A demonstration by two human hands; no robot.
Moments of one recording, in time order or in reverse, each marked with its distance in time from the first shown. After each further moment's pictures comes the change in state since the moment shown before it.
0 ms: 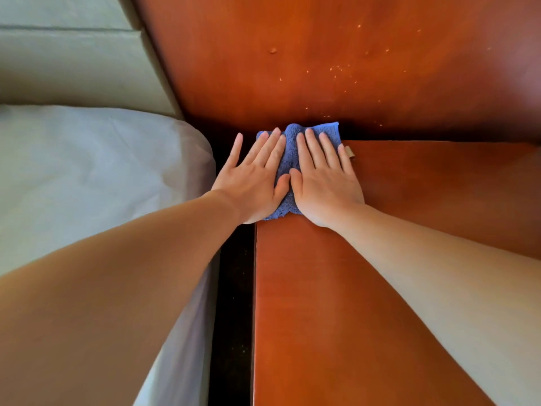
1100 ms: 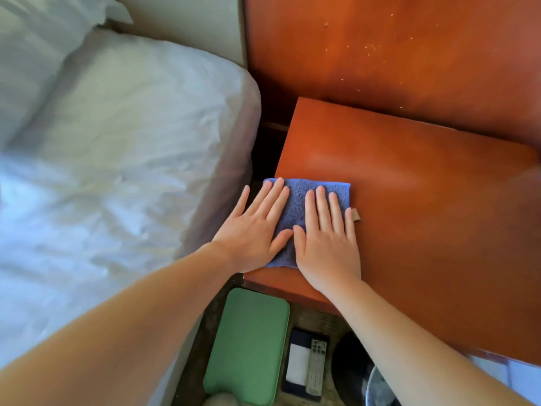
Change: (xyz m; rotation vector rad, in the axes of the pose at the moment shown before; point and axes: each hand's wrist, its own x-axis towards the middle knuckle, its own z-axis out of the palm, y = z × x) left_hand -0.212 0.095 0.027 -0.175 -0.069 -0.135; right_hand -0.220 -0.015 0.013 0.072 -0.010 -0.141
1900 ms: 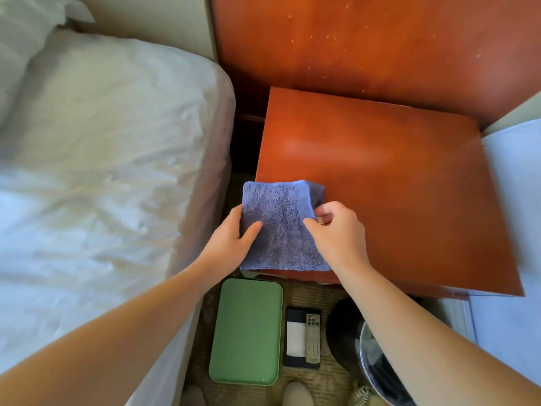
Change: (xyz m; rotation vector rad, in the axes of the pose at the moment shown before) left_hand -0.051 0.006 -0.002 -0.961 0.001 -0.369; right_hand -0.037 -0.003 -0.056 0.699 -0.034 0.562
